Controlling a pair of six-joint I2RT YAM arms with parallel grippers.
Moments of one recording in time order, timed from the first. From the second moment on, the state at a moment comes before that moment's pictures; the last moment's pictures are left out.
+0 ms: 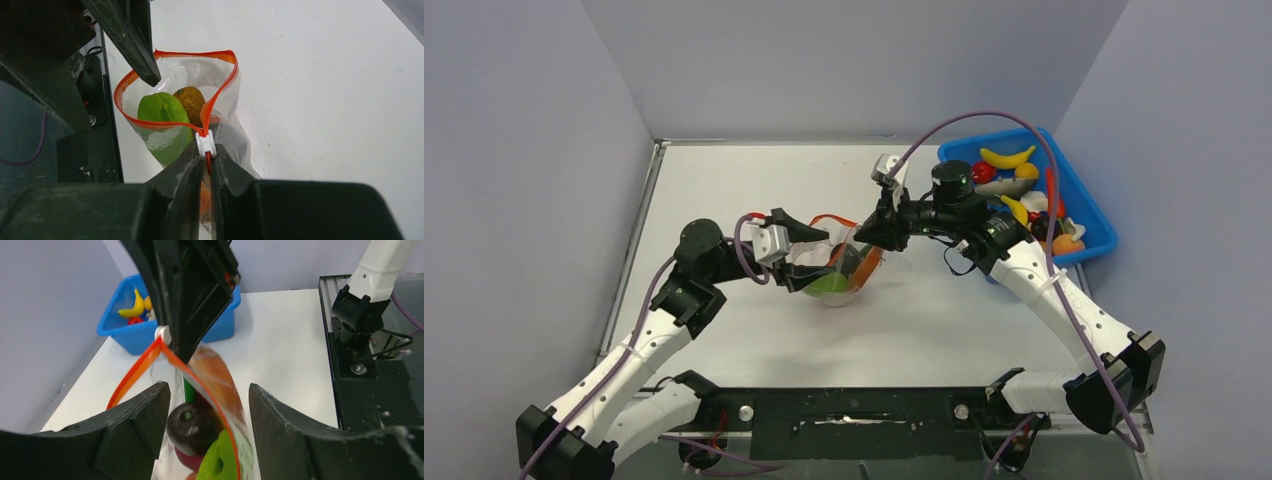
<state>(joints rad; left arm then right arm) -0.51 0.88 0.75 0.19 0.82 0.13 0.58 1.27 1.25 -0.39 -0.68 -0.15</state>
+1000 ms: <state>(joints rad) -0.58 1.04 0.85 0.16 0.78 0.34 0.66 1.20 1.23 -0.44 -0.67 -0.33</state>
